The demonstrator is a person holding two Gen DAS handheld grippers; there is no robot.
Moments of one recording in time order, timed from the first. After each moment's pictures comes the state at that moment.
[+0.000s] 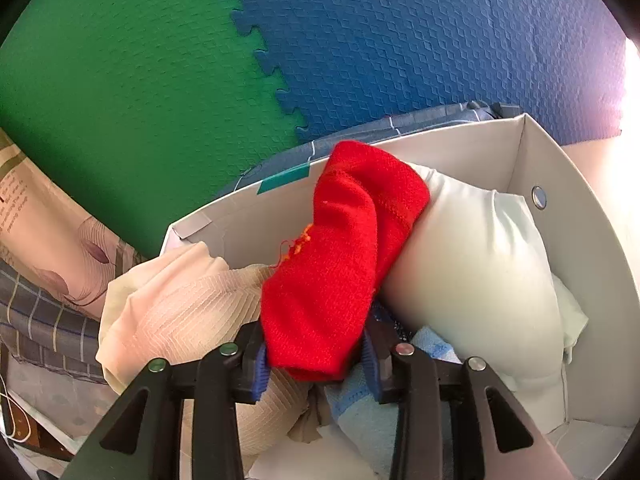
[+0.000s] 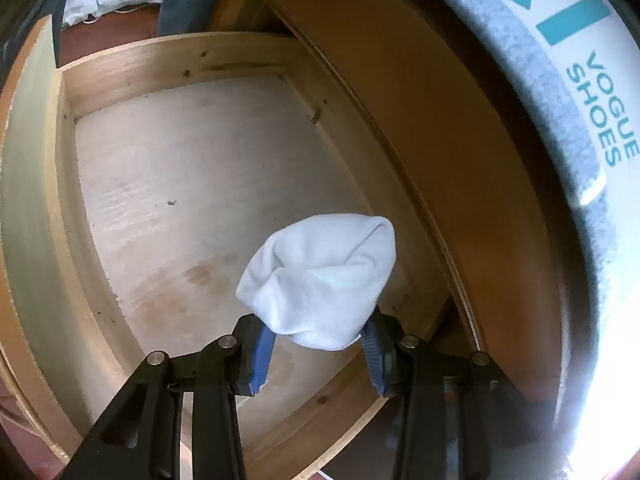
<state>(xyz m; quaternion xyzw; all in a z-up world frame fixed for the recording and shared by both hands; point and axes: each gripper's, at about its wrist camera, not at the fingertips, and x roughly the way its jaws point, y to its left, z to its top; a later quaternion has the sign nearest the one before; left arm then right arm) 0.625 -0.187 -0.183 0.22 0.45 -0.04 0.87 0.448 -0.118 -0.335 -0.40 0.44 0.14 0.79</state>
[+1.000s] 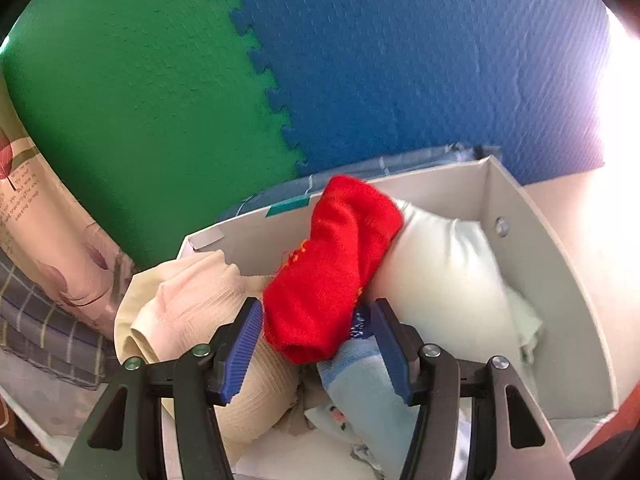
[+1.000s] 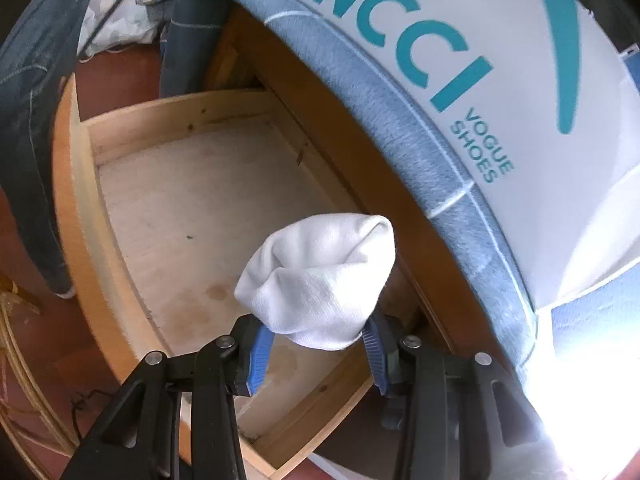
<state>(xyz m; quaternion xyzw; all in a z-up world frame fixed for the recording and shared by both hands) 0.590 -0.178 -0.156 0.17 0.39 -0.07 0.90 0.413 -0.141 -0.305 -0.37 0.40 0.13 0.83</state>
